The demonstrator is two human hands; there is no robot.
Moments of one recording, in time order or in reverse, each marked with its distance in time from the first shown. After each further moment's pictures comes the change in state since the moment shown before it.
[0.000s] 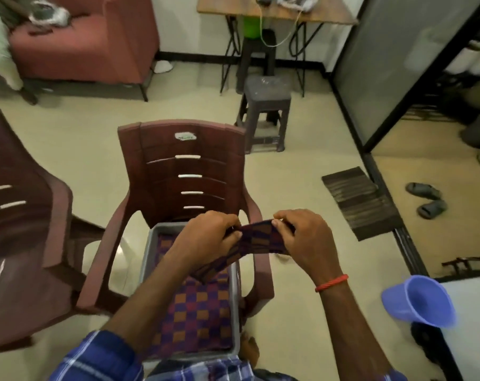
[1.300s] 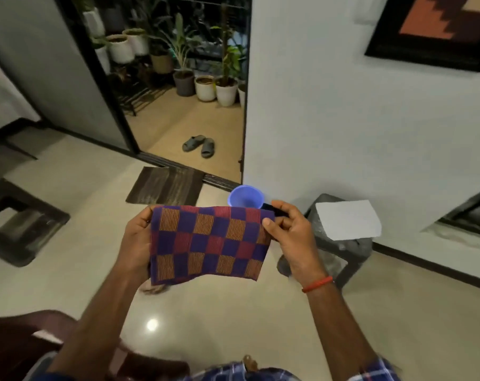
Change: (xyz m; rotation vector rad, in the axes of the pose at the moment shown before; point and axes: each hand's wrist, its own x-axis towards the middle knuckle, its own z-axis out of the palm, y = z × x) left_hand 0.075 0.346 0.126 -1.112 -0.469 -0.021; right_hand -0.338 0.146 -0.183 0.826 1.014 1.055
